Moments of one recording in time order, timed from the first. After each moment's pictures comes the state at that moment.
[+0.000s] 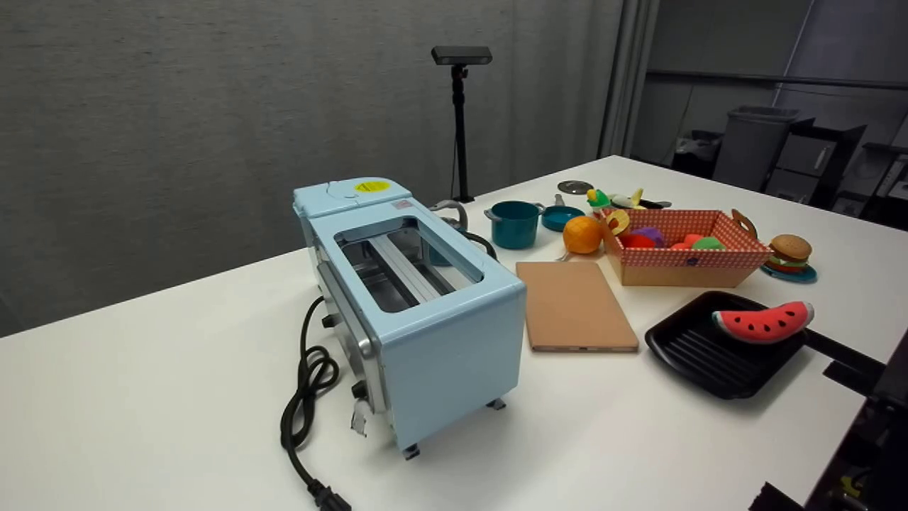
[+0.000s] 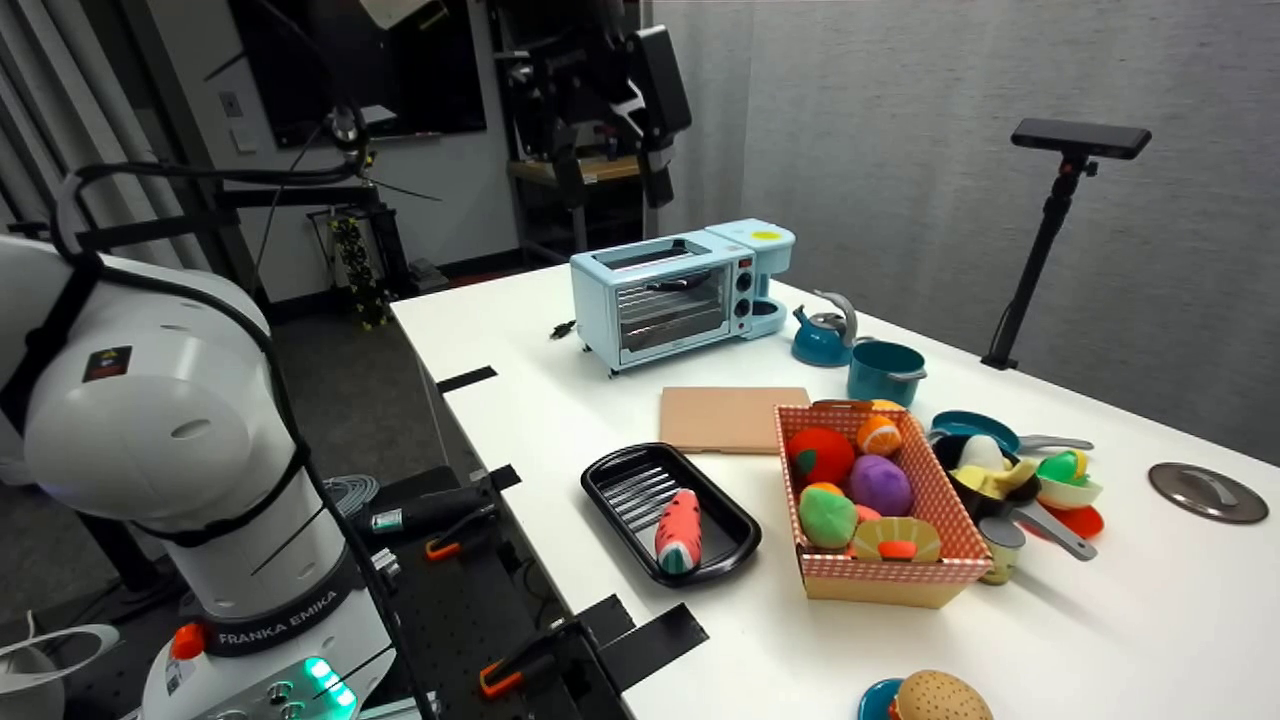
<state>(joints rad) -0.04 -0.95 -0.16 -2.51 -0.20 1.80 -0.37</state>
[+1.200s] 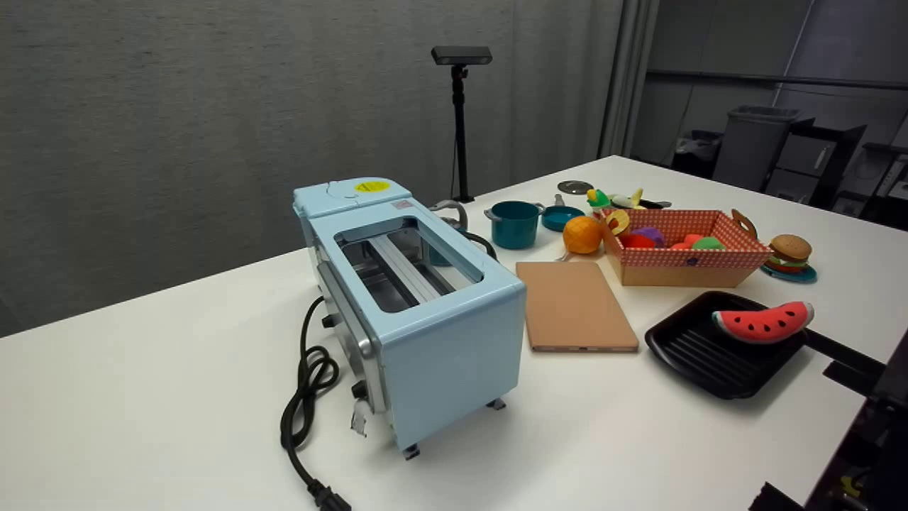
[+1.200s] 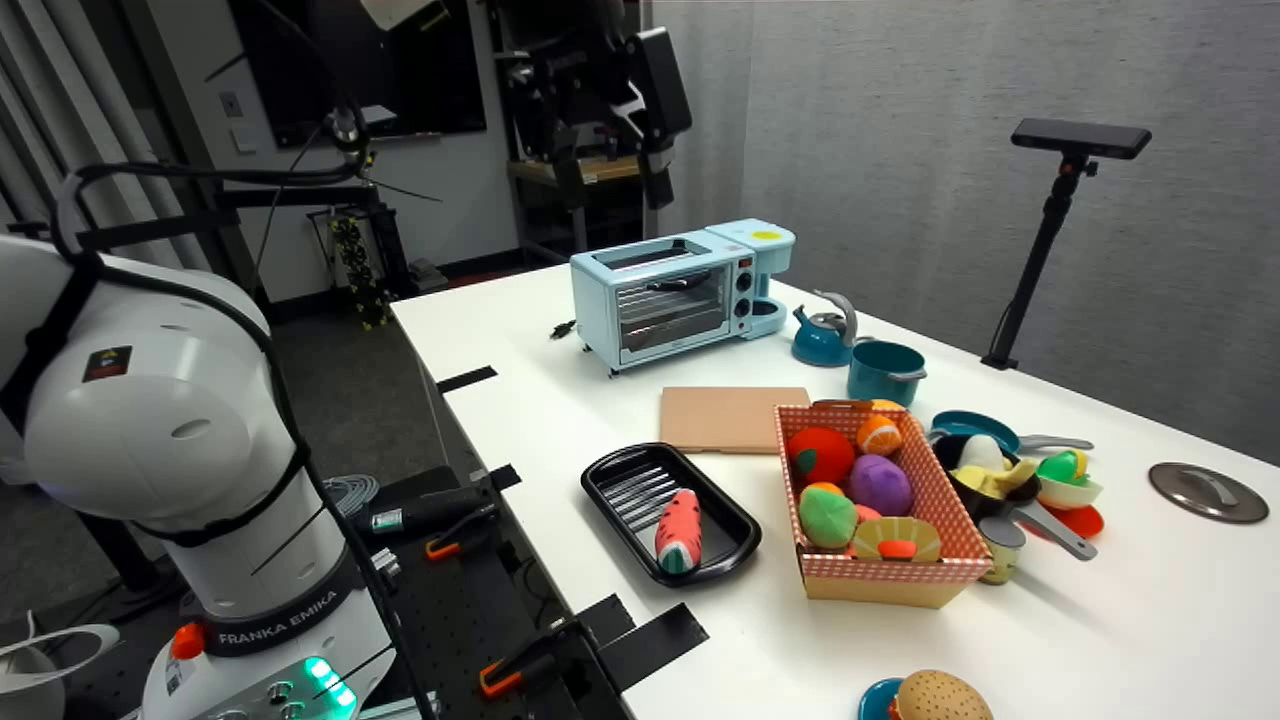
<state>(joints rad) -0.04 -0.94 -0.16 -2.51 -0.20 1.80 -0.37</state>
